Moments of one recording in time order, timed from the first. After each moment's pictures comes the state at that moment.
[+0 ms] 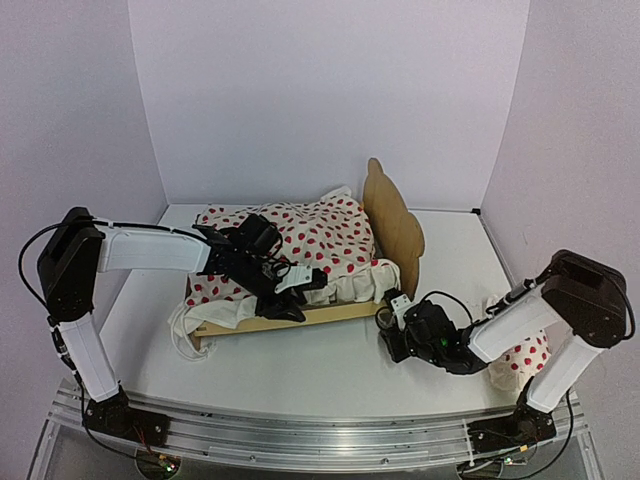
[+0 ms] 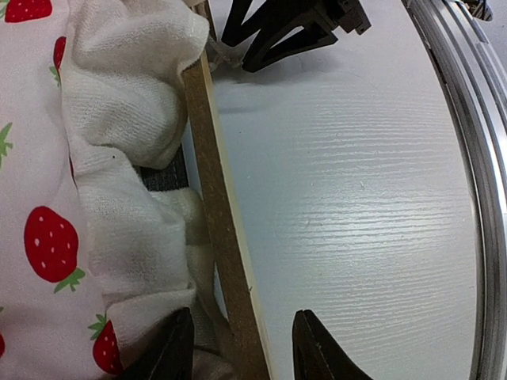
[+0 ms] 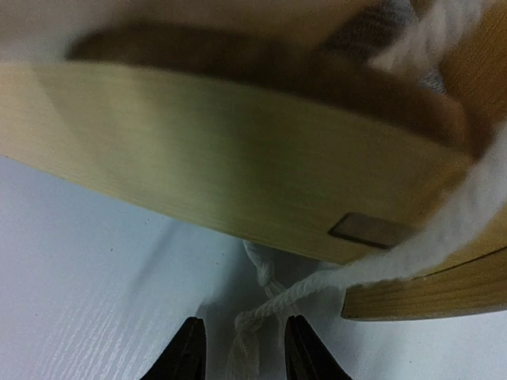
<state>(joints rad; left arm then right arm) -0.80 1.79 1.21 -0.39 0.47 0.71 0.89 1.66 0.44 0.51 0.34 0.24</state>
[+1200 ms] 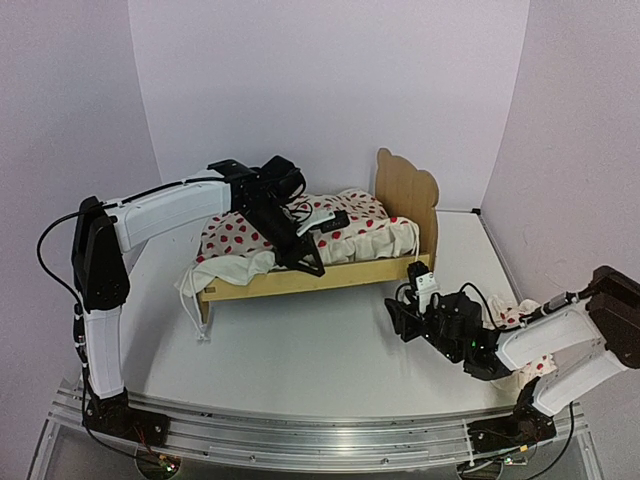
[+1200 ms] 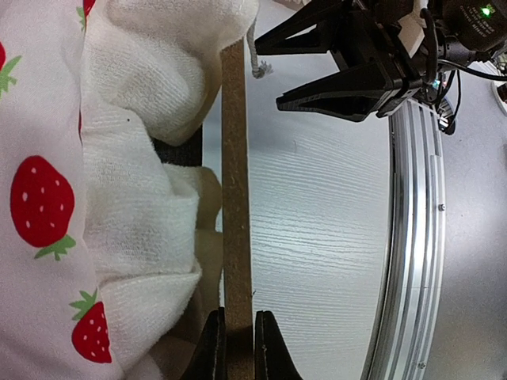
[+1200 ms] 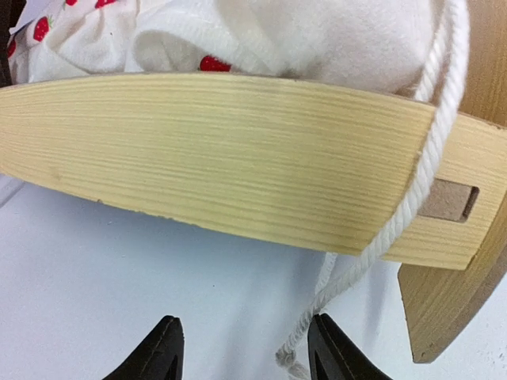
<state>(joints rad) -0.79 1.99 1.89 -0.96 0.56 0.45 0.89 1.45 0.34 0.80 0.42 0.15</state>
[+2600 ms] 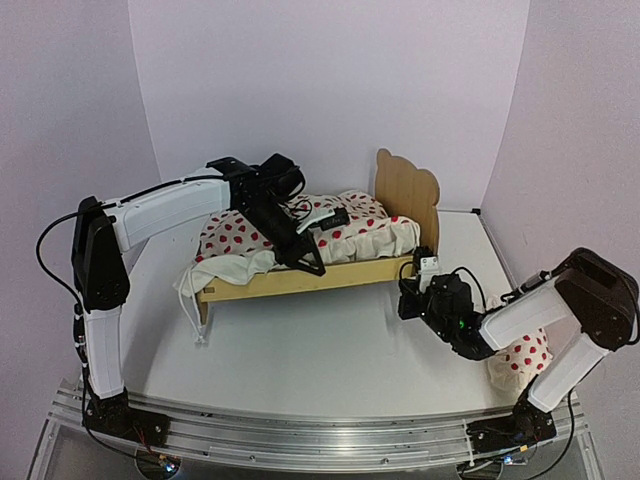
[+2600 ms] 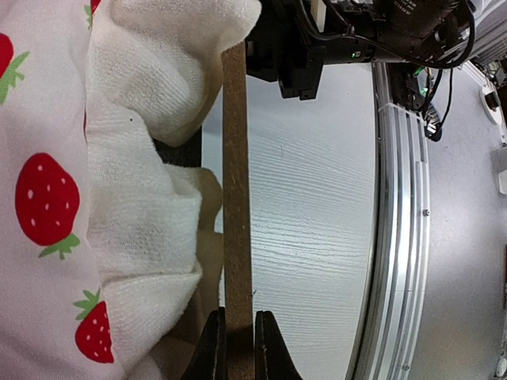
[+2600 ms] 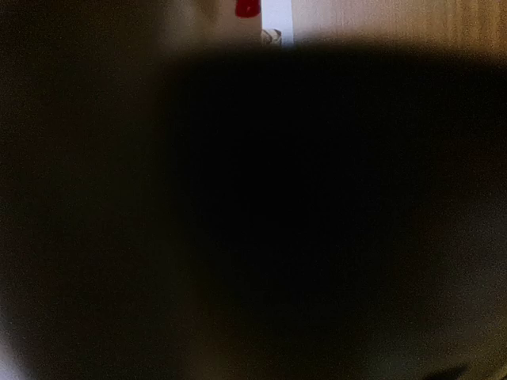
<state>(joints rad) -0.79 1.99 1.91 -0.99 0.60 0.42 0.73 1.61 0.45 0.82 0.41 0.26</state>
